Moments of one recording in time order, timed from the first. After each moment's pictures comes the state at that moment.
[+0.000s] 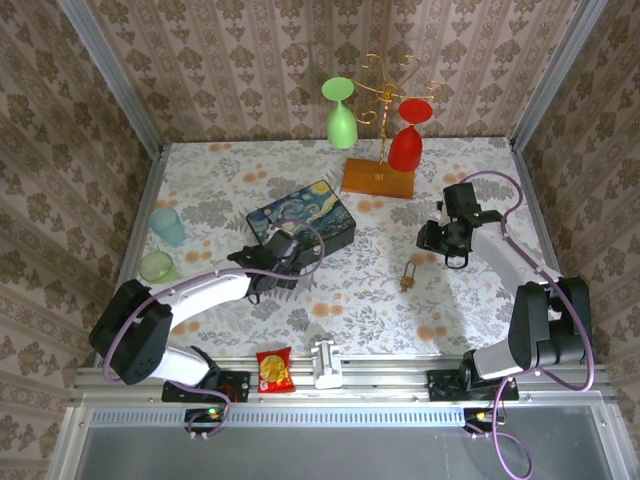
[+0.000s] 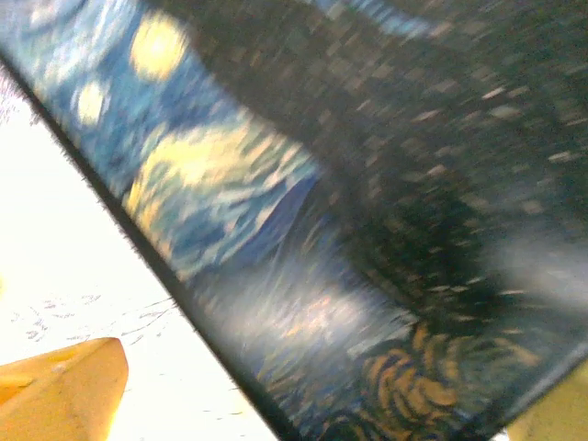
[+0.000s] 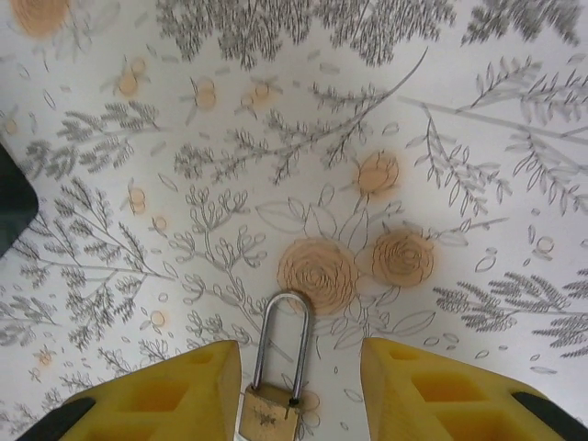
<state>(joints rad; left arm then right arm) -0.74 1.41 0.76 -0.44 -0.45 -0.29 0.07 1.44 0.97 -0.65 -0.13 0.37</state>
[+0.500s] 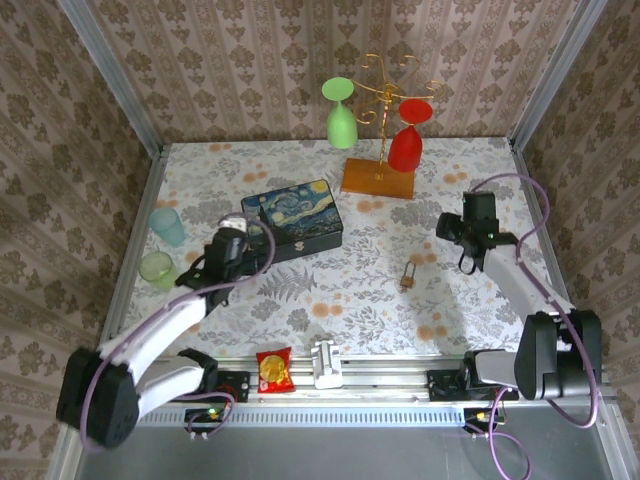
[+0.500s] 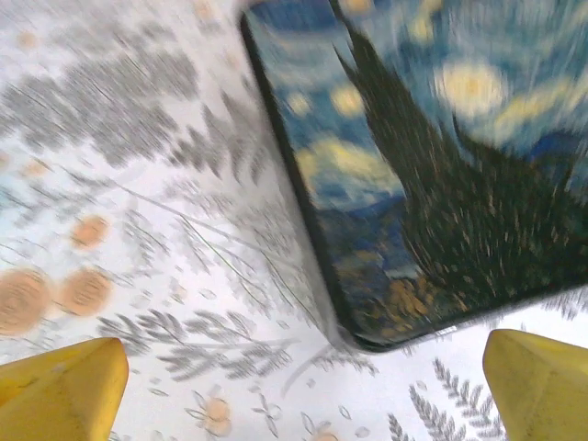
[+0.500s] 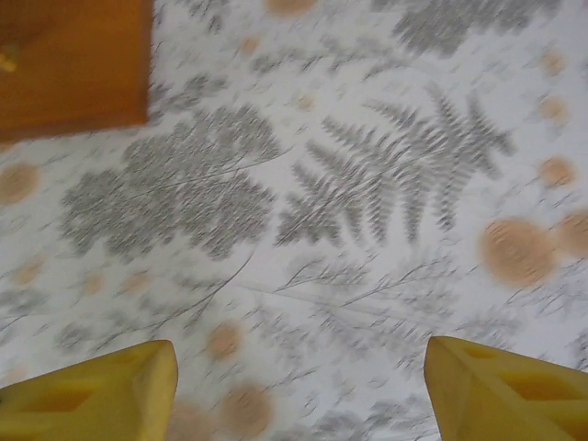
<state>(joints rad) -0.46 0.99 0.55 -0.23 -0.29 -0.26 0.00 1.26 0.75 -0.28 0.19 0.25</state>
